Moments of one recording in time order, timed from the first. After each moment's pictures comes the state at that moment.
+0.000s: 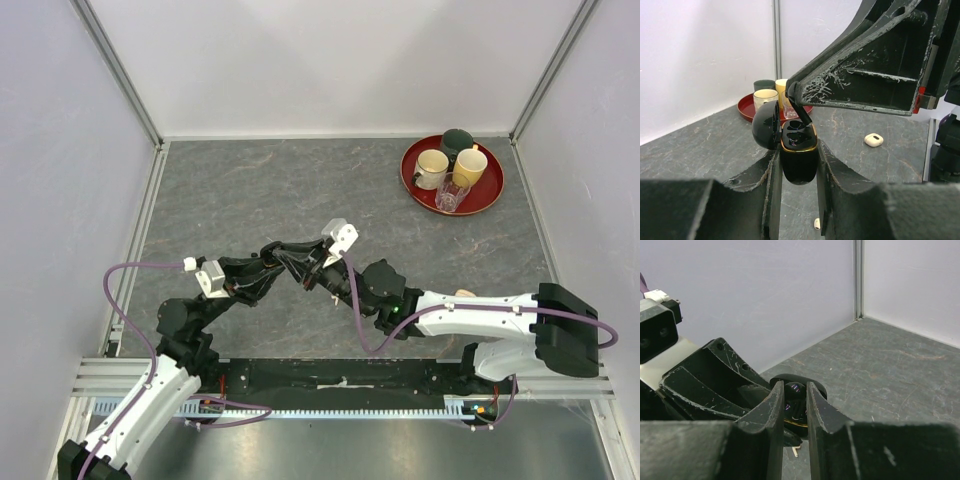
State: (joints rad) left arm -0.45 0.34 0.12 0.66 0.50 -0.22; right arm 1.25 1.35 0.80 0.80 0.29 0.11
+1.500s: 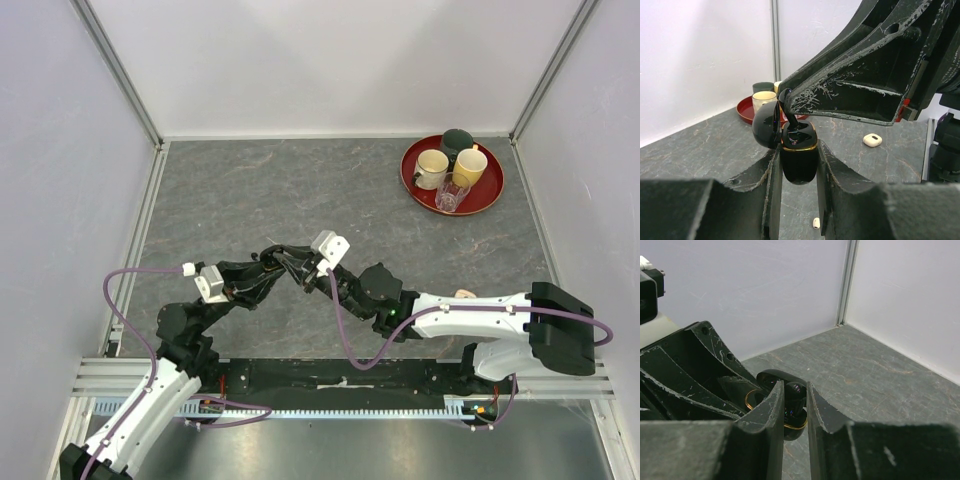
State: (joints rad) left arm -0.45 0.29 0.09 0.66 0.50 -0.22; right arm 1.27 1.38 0.79 0.84 0.29 -0.09
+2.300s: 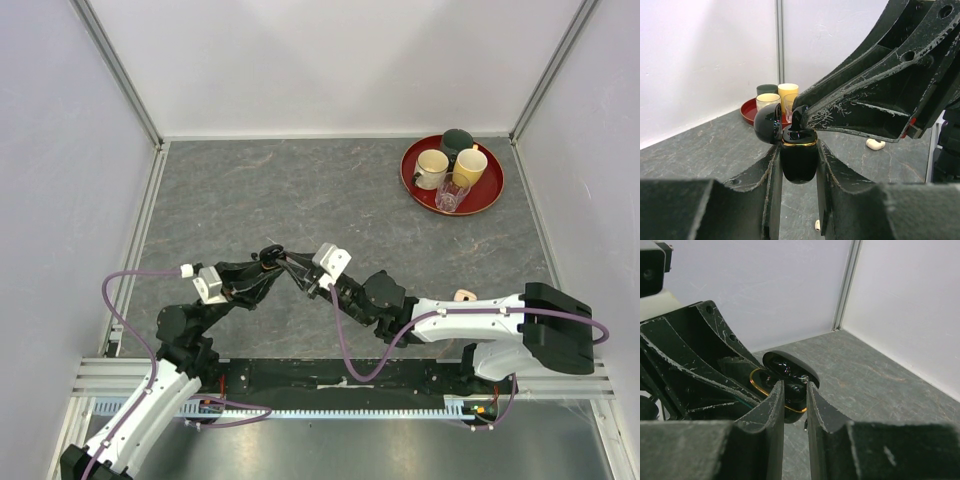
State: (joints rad) left arm -0.46 0.27 0.07 0.66 0.47 -0.22; right arm 1.29 1.38 0.71 0.94 0.27 -0.19
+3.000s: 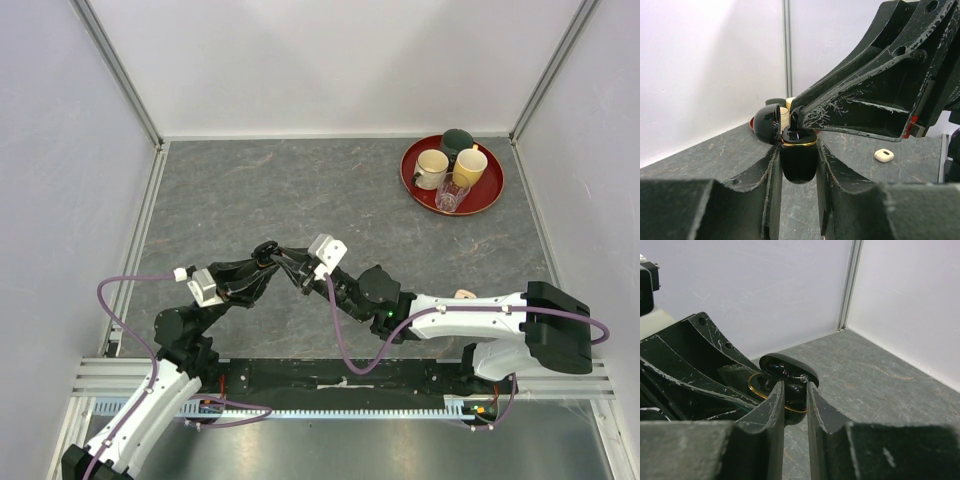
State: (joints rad) left arm -0.45 0.27 0.06 0.75 0.45 -0.22; right arm 1.29 1.40 0.79 0.87 0.29 -0.13
